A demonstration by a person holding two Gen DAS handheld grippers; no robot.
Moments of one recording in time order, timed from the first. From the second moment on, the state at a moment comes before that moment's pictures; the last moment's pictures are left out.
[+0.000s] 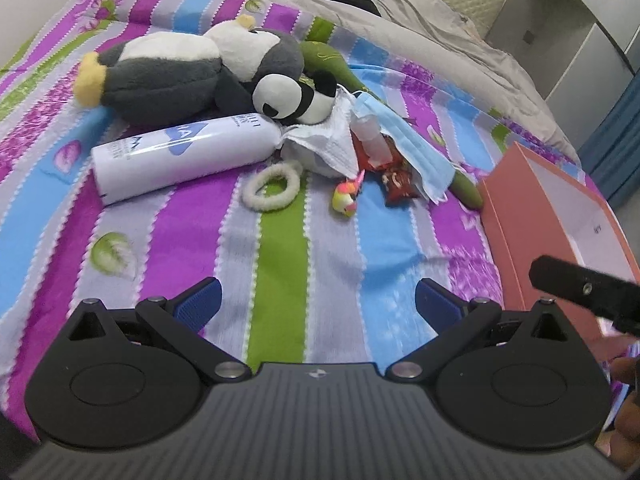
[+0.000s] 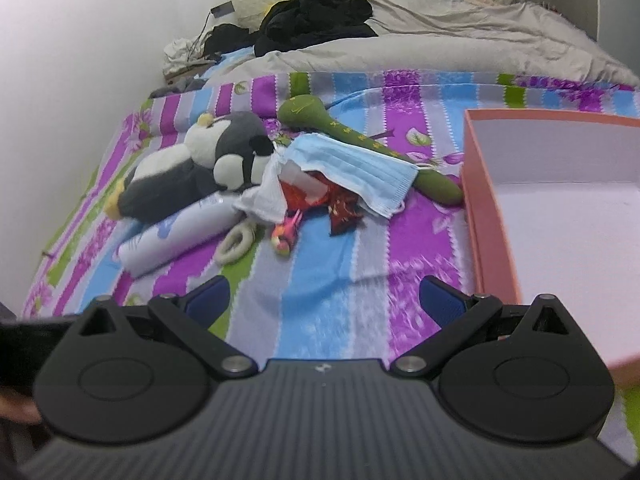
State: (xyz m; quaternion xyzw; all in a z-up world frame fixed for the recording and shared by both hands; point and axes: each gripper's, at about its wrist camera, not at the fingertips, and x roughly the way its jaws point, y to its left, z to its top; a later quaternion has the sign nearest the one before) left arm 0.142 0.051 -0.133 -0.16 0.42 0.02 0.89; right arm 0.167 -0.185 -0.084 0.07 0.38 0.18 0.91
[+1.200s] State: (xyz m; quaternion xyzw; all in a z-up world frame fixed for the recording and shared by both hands) left arm 0.272 0.045 -0.223 -0.19 0.38 -0.04 0.91; right arm 0.324 -0.153 -0.202 0.14 0.41 0.19 0.88
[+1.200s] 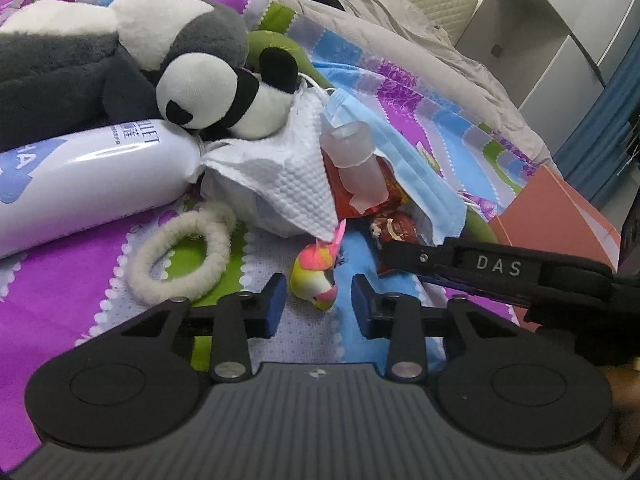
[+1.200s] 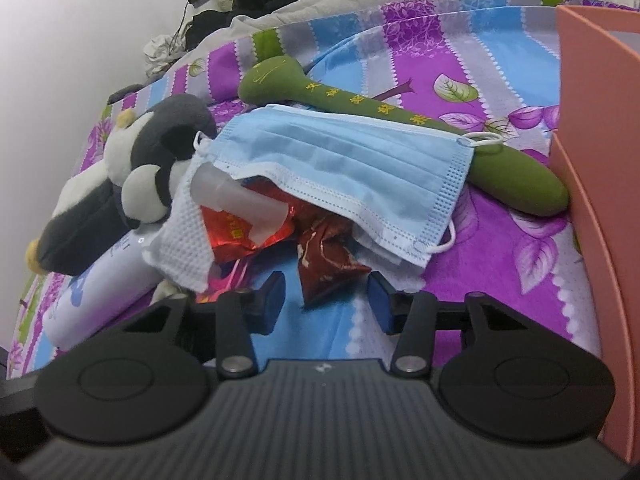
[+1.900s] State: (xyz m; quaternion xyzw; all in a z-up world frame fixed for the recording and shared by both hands) left arm 0.249 0.049 -0.216 -0.19 0.38 -0.03 0.91; right arm 0.300 -0.151 -0.189 0.10 0.40 0.18 0.89
